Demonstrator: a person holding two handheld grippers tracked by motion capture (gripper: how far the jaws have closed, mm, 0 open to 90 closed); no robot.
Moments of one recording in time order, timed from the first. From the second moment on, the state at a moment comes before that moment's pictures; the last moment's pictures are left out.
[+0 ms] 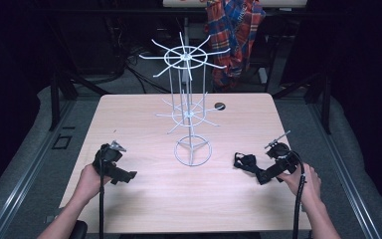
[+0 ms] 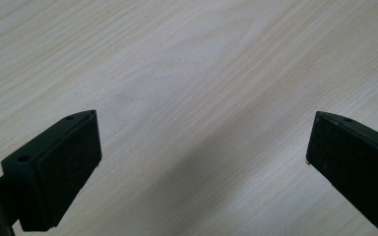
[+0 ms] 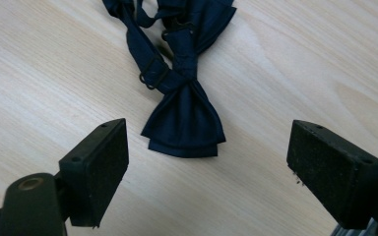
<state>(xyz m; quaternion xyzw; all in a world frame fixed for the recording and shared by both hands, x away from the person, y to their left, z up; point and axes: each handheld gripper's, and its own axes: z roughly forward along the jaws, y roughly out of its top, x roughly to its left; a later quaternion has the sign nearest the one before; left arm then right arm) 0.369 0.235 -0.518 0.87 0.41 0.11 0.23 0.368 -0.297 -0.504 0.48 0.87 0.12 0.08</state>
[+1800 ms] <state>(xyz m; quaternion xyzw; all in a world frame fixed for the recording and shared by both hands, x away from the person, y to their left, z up) 0.362 0.237 -0.523 0.88 0.42 0.11 0.20 0.391 -0.253 -0.546 0.46 0.88 0.10 0.10</state>
